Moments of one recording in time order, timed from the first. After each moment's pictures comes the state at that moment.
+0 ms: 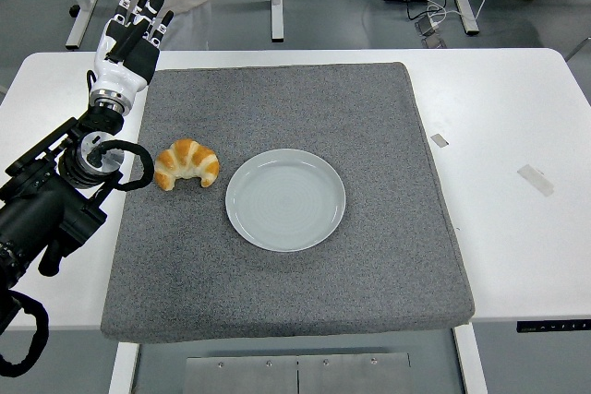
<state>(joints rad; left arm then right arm) -0.89 0.09 -0.86 -0.49 -0.05 -0.27 -0.40 -0.10 0.00 0.04 0.25 -0.15 0.01 0.25</state>
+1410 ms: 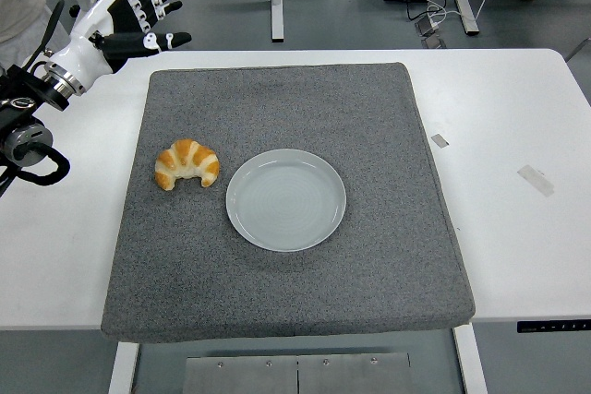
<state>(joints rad) -1.01 0.40 -0.37 -0.60 0.43 -0.40 -0.61 -0.09 0.00 0.04 0.25 -0.15 0.01 0.25</state>
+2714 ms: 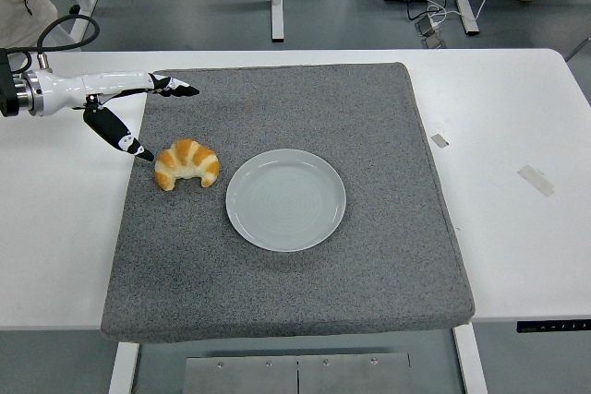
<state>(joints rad) -1.16 0.63 -0.11 -0.81 1.24 -0.38 -0.61 -0.09 0.00 0.04 0.26 -0.15 0.01 0.25</state>
